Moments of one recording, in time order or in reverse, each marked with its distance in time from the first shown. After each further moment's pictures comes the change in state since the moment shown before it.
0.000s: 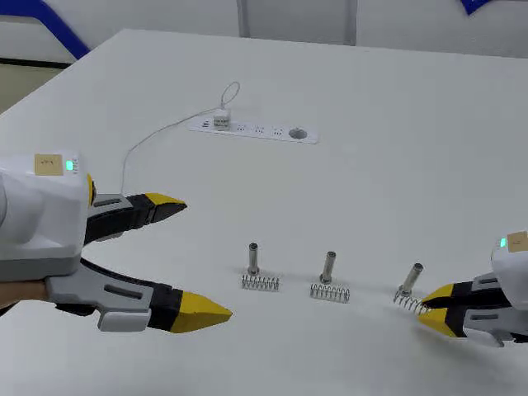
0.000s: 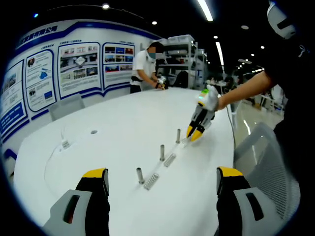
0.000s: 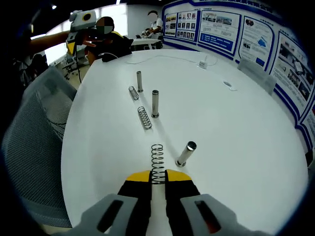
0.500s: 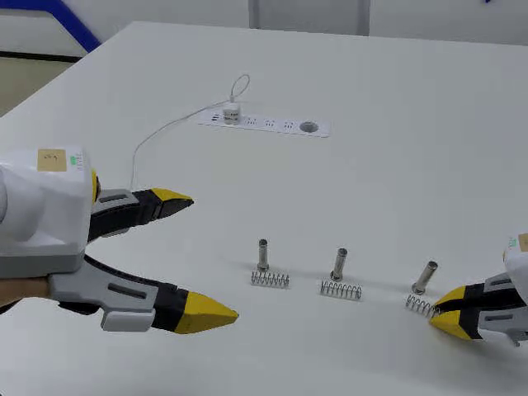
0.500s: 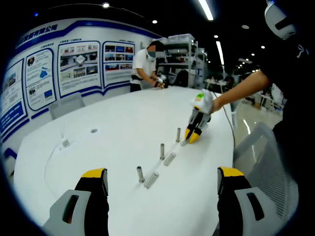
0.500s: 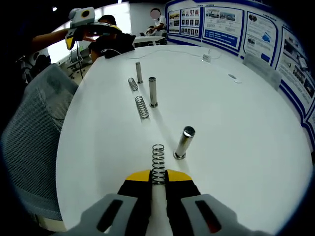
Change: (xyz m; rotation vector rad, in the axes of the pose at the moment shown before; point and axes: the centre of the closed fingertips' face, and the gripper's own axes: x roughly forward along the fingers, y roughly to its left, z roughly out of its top) left arm -0.002 0.001 -0.001 -0.008 0.014 0.003; right arm 0.020 -0.006 -0.022 0.008 0.018 0.056
